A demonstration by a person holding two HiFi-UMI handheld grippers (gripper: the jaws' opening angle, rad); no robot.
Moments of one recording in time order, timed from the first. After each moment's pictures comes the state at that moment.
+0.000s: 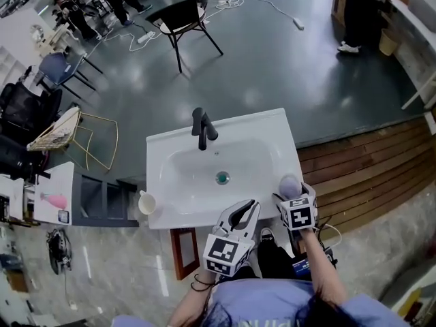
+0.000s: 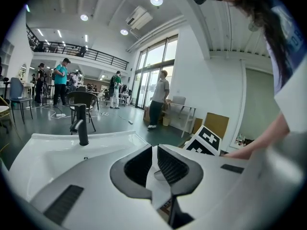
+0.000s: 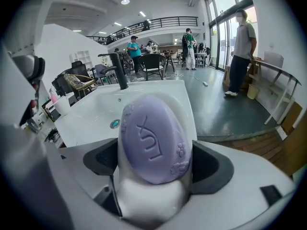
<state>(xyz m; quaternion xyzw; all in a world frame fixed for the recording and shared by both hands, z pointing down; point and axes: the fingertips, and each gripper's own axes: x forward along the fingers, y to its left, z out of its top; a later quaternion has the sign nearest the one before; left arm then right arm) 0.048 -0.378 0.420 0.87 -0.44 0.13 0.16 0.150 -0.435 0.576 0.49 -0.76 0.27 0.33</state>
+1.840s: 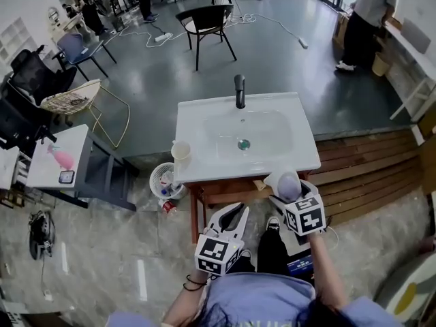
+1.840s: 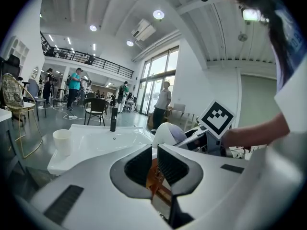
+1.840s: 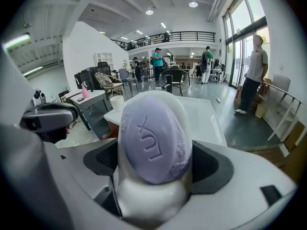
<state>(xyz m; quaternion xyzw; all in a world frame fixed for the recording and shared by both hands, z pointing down) -0.088 -0.151 0.412 0.86 -0.47 0.08 0.15 0.028 -0.225 0.467 0.44 -0.82 0.19 0.31</state>
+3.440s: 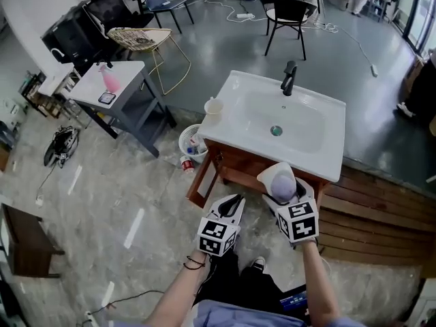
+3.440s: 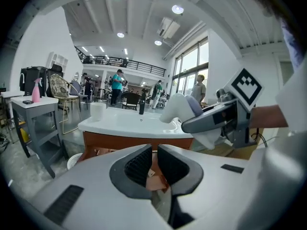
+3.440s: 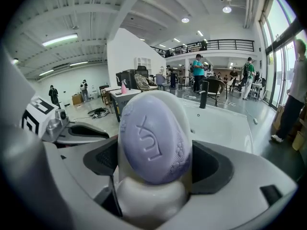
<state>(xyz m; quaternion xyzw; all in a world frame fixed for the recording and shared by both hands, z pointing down) -0.061 -0.107 0.509 0.73 -0.65 0.10 0.20 0.012 -0.185 0.478 0.25 -0.92 0.10 0.30</state>
